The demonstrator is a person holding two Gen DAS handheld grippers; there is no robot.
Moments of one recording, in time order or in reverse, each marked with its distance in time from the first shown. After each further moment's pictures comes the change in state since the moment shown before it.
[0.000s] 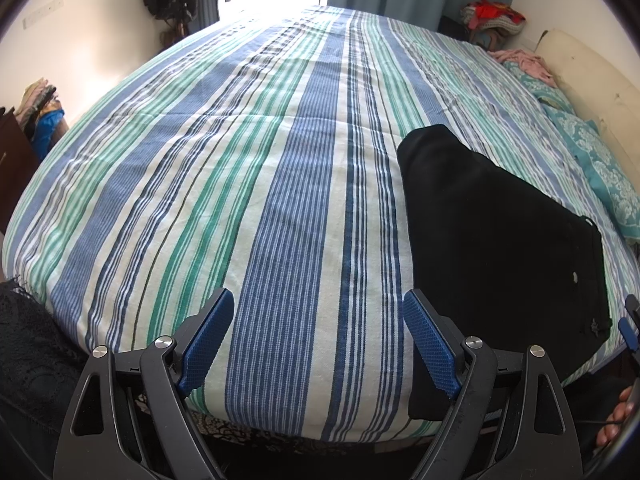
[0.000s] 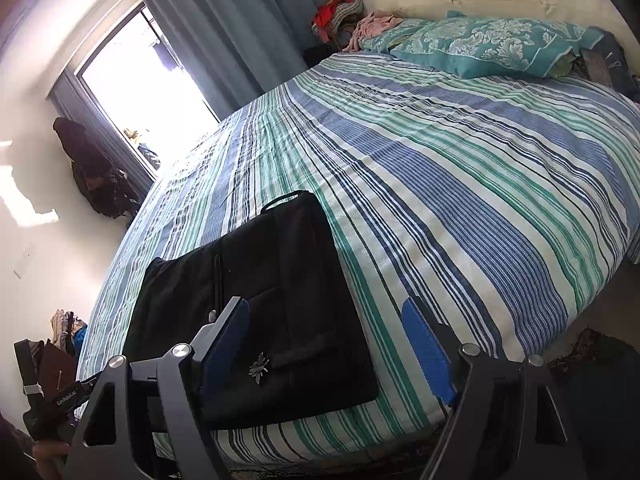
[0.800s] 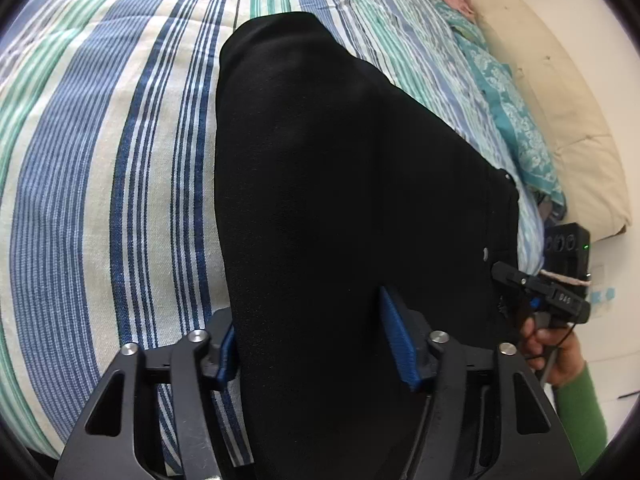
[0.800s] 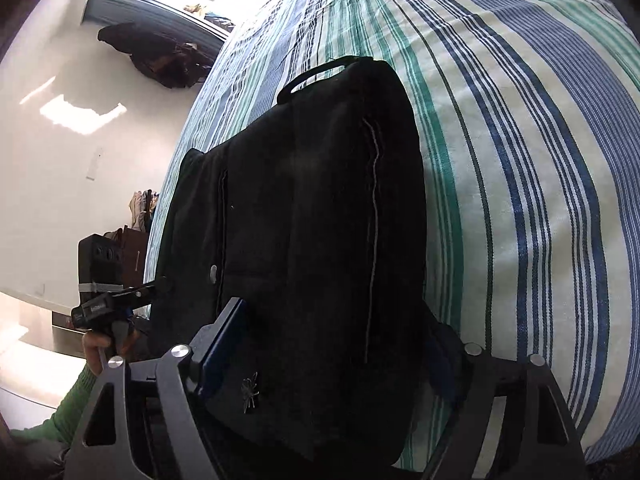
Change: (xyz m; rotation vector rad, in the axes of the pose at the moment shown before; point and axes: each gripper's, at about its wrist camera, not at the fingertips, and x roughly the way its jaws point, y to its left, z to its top) left arm 0.079 -0.070 0.029 0.070 0.389 -0.470; right arm 0.137 0.002 0.029 -0.093 0.619 0.381
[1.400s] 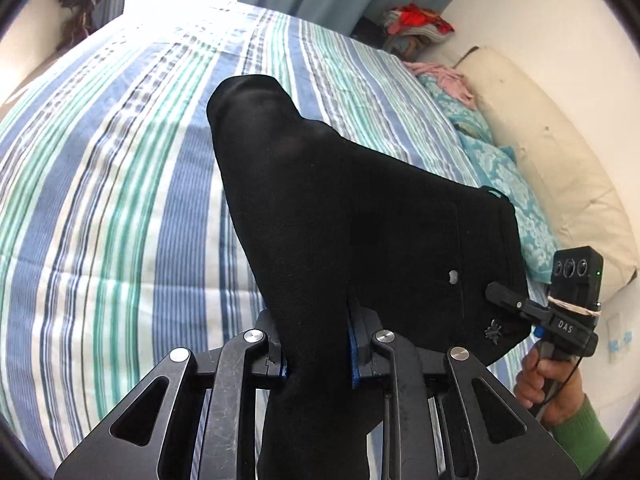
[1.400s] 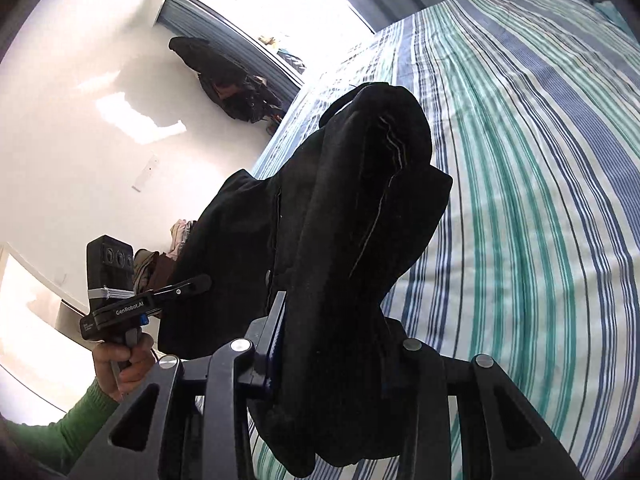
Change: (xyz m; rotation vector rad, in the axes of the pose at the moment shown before) left arm -0.094 0.032 0.161 0.034 -0.319 0.068; right arm 0.032 0.132 0.155 -0.212 -0.211 0.120
